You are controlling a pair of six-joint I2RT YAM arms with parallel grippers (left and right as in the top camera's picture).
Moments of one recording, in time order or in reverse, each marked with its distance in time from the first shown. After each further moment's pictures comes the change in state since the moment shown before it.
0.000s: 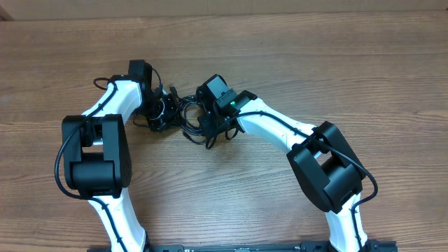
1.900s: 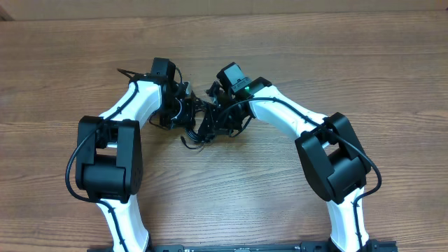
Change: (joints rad) left arm -0.137 -0.029 -0.006 0.032 -0.131 0.319; right arm -0.110 0.027 0.048 -0.120 -0.462 0.257
